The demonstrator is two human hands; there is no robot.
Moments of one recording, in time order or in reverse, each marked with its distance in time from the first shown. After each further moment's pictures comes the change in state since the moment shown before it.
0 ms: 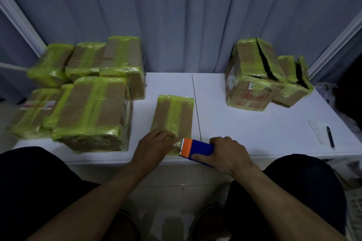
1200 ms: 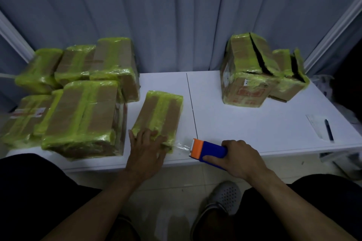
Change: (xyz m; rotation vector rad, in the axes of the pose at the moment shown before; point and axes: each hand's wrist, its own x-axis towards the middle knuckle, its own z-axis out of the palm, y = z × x) left_hand -0.008 0.002 0.015 0.172 0.014 -0.322; right_hand -0.007 0.046 0.006 0.074 0.043 0.061
